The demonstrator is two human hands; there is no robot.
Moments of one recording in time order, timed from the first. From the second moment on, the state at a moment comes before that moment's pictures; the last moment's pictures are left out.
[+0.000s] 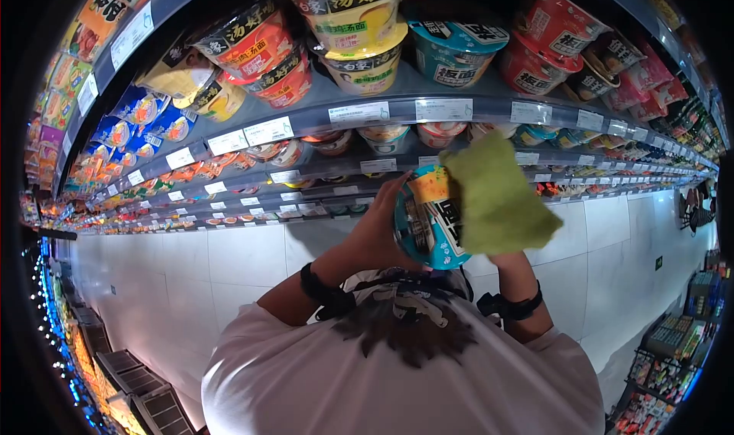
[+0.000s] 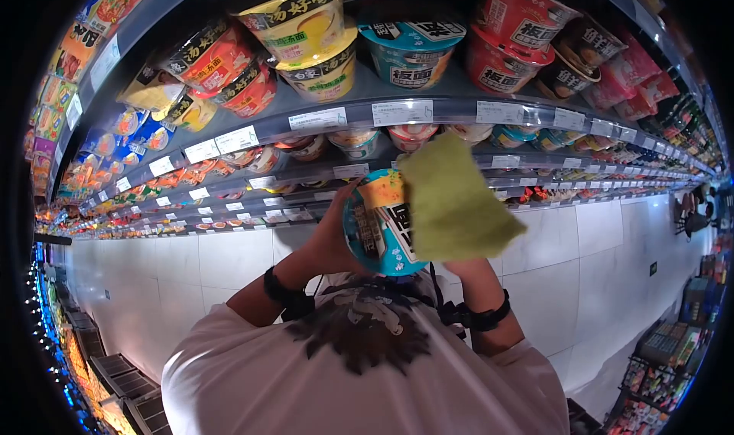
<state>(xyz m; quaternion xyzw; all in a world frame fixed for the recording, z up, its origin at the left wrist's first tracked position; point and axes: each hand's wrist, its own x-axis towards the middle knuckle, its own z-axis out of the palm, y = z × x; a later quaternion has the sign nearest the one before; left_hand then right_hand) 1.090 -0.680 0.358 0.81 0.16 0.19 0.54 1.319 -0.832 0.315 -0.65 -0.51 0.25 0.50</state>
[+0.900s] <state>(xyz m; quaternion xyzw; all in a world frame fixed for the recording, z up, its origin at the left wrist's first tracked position) 1.053 -0.648 0.369 0.83 0.15 0.18 0.50 1.250 -0.823 0.318 -0.70 -0.51 0.30 0.39</state>
